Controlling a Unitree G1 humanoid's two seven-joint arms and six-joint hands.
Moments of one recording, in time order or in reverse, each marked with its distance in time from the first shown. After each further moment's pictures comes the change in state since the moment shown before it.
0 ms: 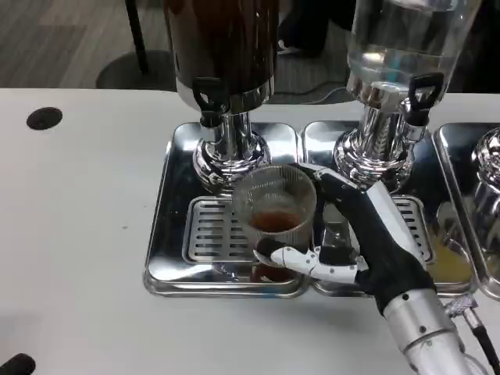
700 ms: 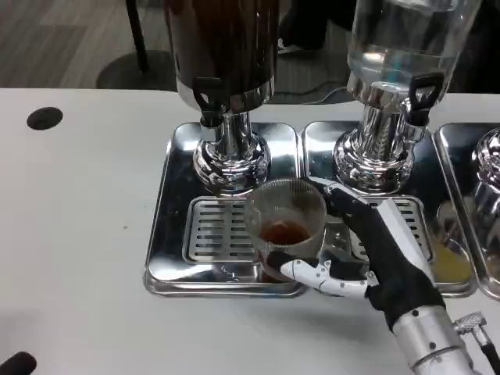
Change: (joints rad) left arm -0.002 0.000 0.000 -0.005 0.000 0.003 0.000; right arm 0.044 -0.003 -0.024 0.034 0.014 -0.060 0.002
